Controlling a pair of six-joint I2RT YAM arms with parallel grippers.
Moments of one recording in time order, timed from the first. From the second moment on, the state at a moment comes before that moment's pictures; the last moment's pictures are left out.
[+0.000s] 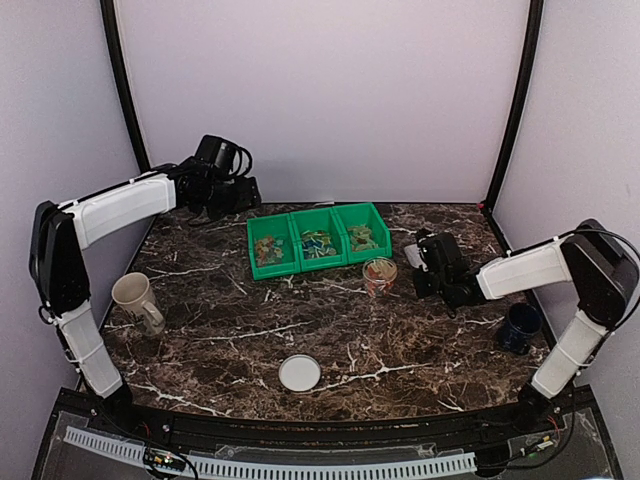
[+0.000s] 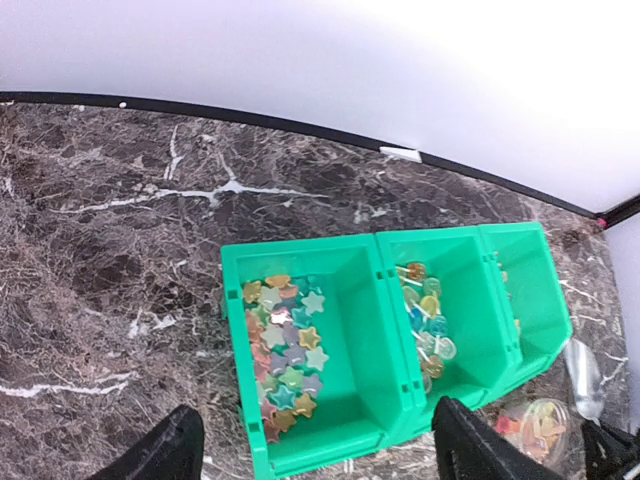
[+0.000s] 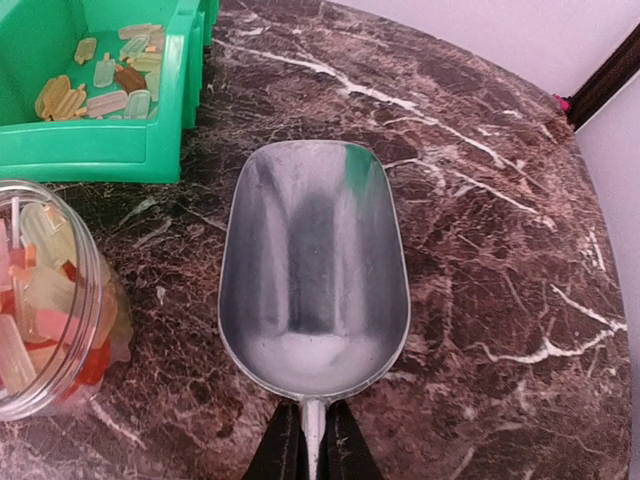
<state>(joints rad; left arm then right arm) -0.49 1.79 1.58 -0.52 -0.20 -0.59 0.60 1.62 0.73 0.15 0.48 0.12</state>
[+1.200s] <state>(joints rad) -0.52 1.37 1.11 -0.44 -0.17 -0.35 0.50 1.89 0.96 0.14 0.25 0.11</state>
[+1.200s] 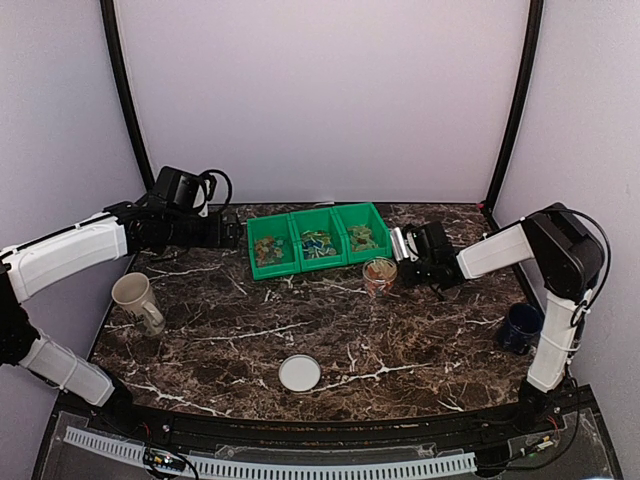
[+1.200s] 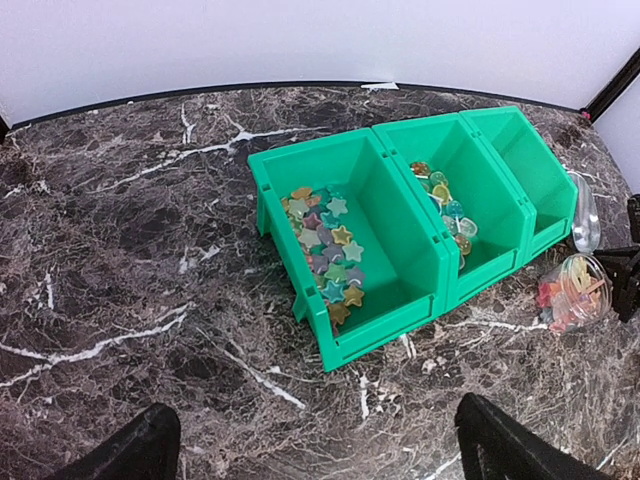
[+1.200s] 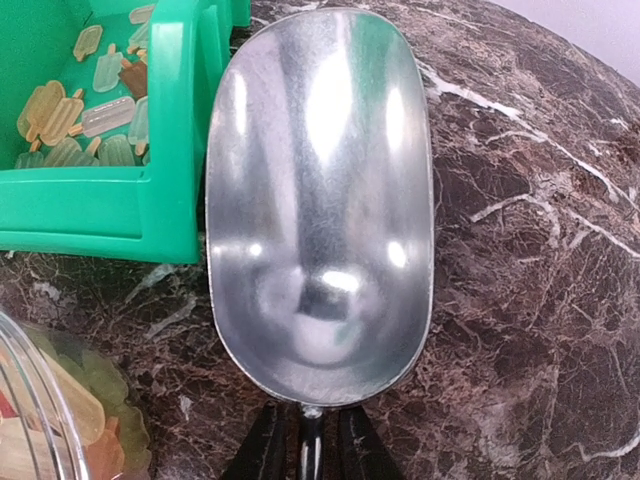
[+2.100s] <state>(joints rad) -0.47 1.37 1.06 -0.38 -0.11 -0.35 0.50 1.64 1.00 -0.01 0.24 0.17</state>
